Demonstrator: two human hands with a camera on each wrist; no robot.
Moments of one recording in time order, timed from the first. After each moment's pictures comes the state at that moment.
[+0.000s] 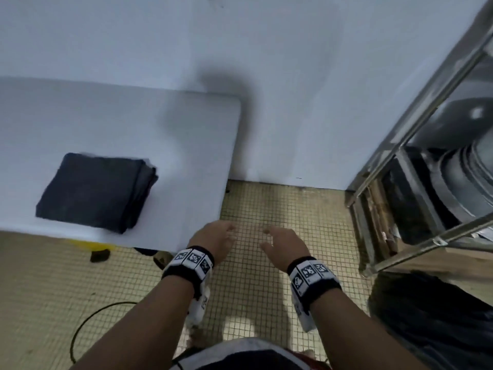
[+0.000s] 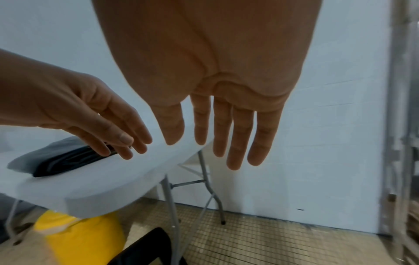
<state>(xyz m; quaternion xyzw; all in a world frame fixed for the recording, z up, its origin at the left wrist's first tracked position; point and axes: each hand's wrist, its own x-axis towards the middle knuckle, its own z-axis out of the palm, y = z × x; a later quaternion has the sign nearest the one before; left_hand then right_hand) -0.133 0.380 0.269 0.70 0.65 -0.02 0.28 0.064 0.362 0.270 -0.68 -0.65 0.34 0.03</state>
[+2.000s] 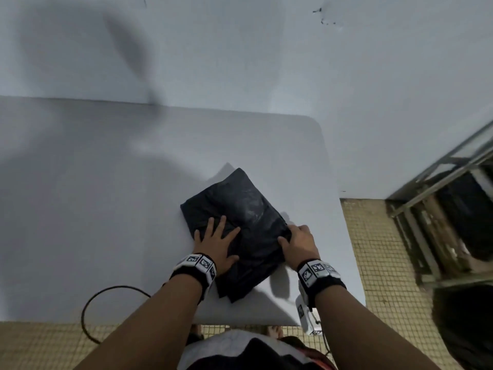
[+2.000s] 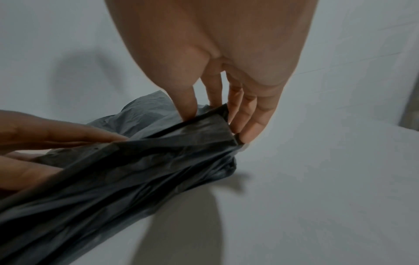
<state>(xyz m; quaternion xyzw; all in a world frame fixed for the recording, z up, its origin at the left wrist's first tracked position) -0.540 0.587 0.195 0.78 0.57 -0.16 0.21 -0.310 0.559 0.228 -0.79 -0.53 0.30 0.09</state>
